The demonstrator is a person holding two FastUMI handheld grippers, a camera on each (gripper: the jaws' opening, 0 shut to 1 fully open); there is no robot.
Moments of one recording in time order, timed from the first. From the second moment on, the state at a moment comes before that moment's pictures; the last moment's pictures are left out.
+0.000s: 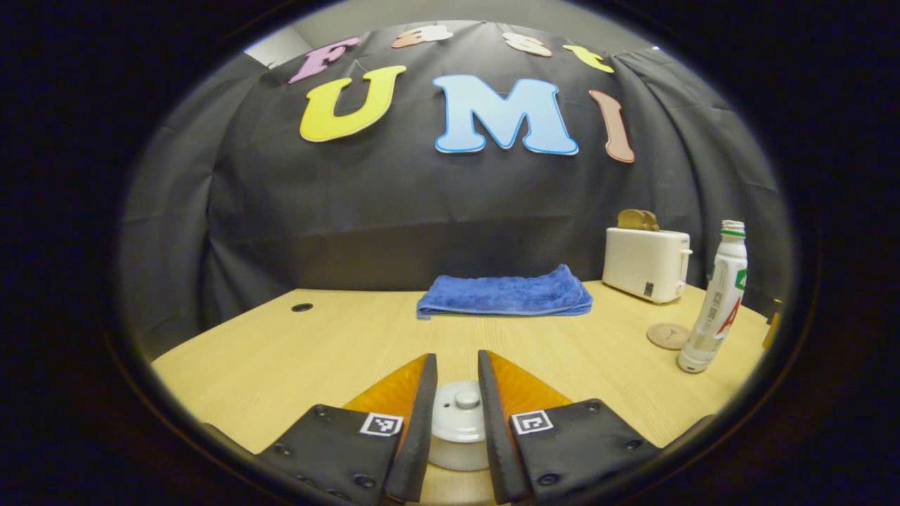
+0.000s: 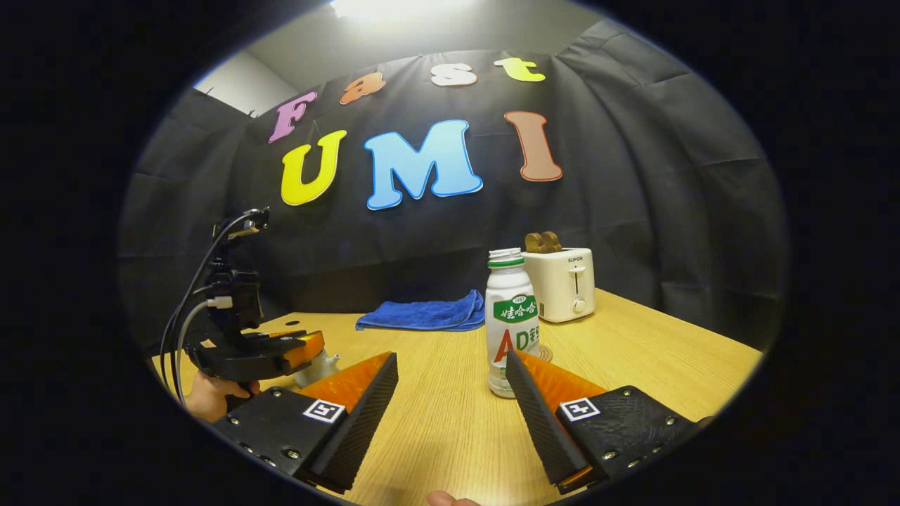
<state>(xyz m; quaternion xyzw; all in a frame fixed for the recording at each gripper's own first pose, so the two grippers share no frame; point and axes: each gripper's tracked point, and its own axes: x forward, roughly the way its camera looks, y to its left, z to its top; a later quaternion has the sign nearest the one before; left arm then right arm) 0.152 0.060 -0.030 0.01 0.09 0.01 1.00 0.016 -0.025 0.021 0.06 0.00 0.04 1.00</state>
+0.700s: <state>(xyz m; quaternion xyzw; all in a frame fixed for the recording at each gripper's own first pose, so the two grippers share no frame) 0.147 0.066 0.001 -0.02 0.05 -0.01 1.00 0.028 -0.049 0.015 0.08 0.01 0.02 1.00</state>
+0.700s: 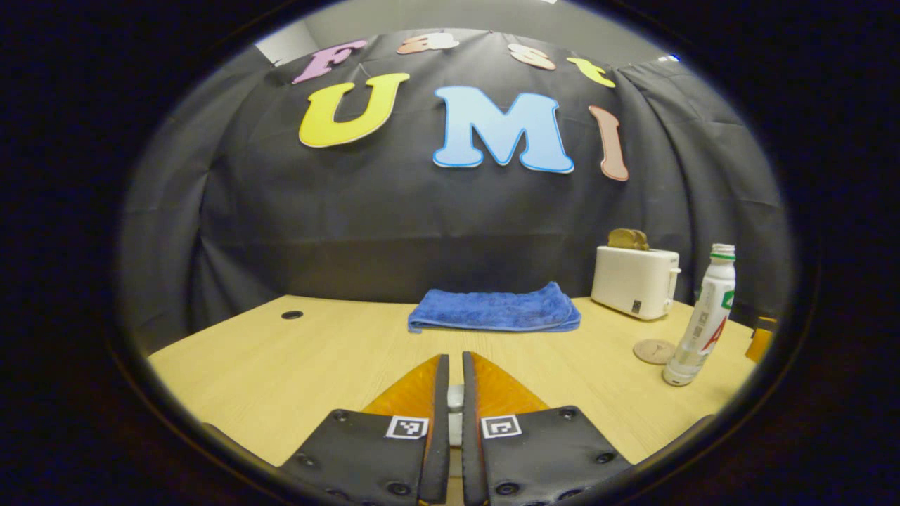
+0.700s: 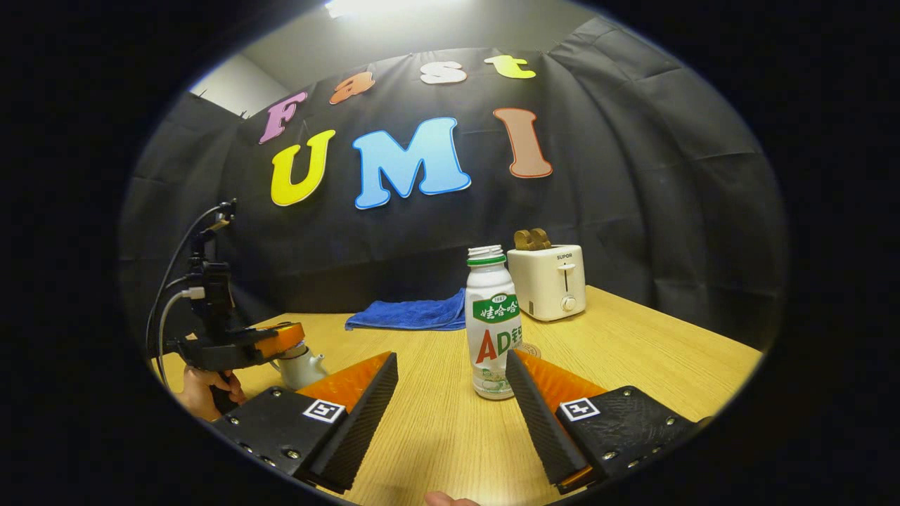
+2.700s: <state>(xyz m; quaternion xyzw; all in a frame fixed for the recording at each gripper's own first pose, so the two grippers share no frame) -0.026 0.084 0.082 -0.05 -0.07 -0.07 0.99 0.118 -0.028 0.010 -0.23 0.07 0.01 0.97</state>
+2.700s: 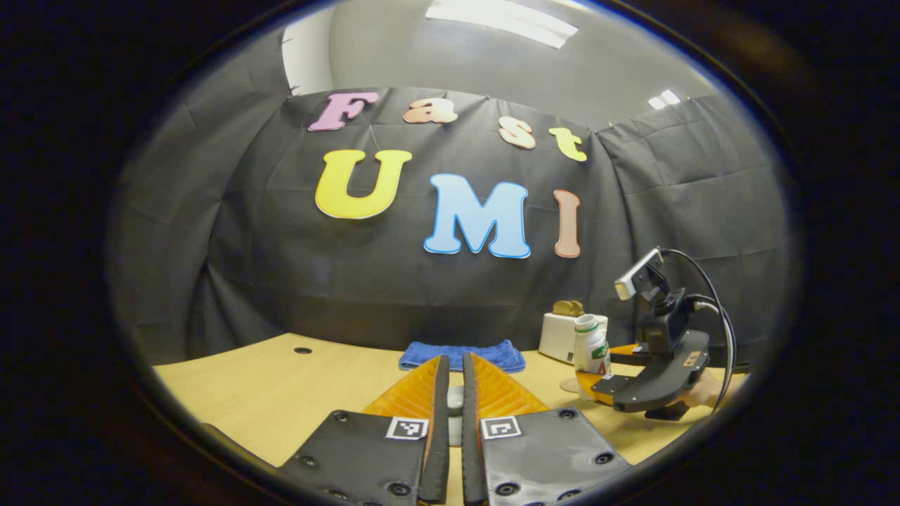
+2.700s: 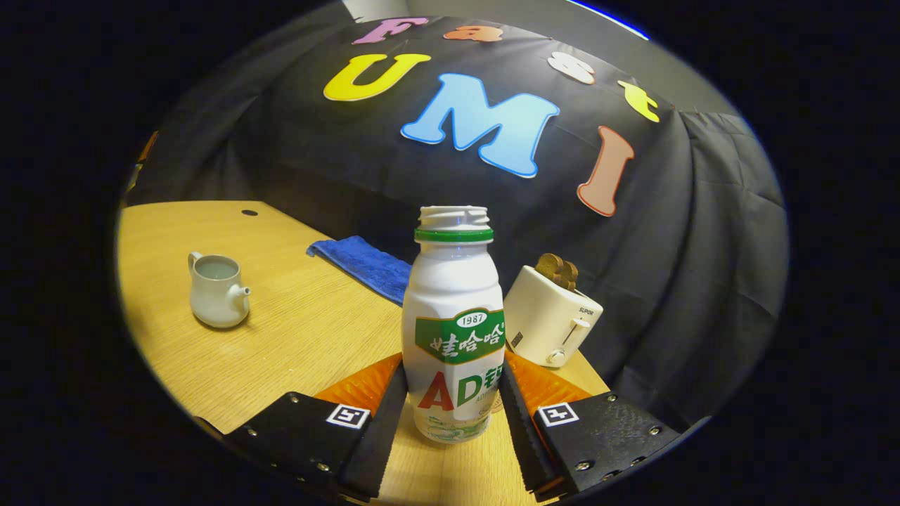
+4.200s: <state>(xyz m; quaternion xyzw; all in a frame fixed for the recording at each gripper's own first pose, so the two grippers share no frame) -0.103 0.112 0.024 -0.01 -0.04 -0.06 1.00 0.144 0.089 -0.002 -0.63 0.03 0.03 0.77</state>
